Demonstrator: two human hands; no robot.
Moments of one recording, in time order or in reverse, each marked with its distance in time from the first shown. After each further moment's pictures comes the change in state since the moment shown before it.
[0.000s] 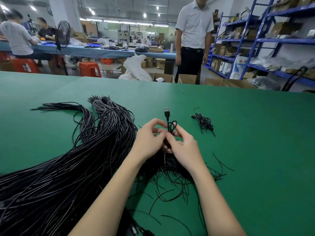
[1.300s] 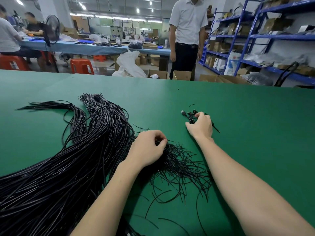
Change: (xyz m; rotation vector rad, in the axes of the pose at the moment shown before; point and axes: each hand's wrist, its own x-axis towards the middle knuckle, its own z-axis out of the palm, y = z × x) left_hand 0.002 -0.026 0.004 0.525 -0.115 0.098; right_hand 0.133 0.063 -0.055 -0.664 0.384 0.133
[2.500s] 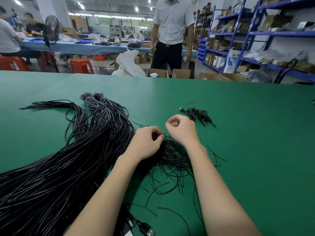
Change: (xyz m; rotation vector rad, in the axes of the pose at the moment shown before) left_hand -0.001 0.005 -0.003 0.005 0.024 0.017; right_hand -0.097 -0.055 -0.041 0.254 -0.270 -0.142
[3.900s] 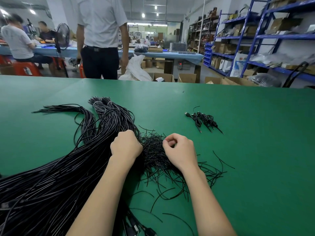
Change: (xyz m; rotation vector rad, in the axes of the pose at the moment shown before) left_hand 0.001 -0.025 -0.030 0.495 0.089 -0.479; right_hand -0.048 0.005 0.020 -0.013 -0.021 -0.028
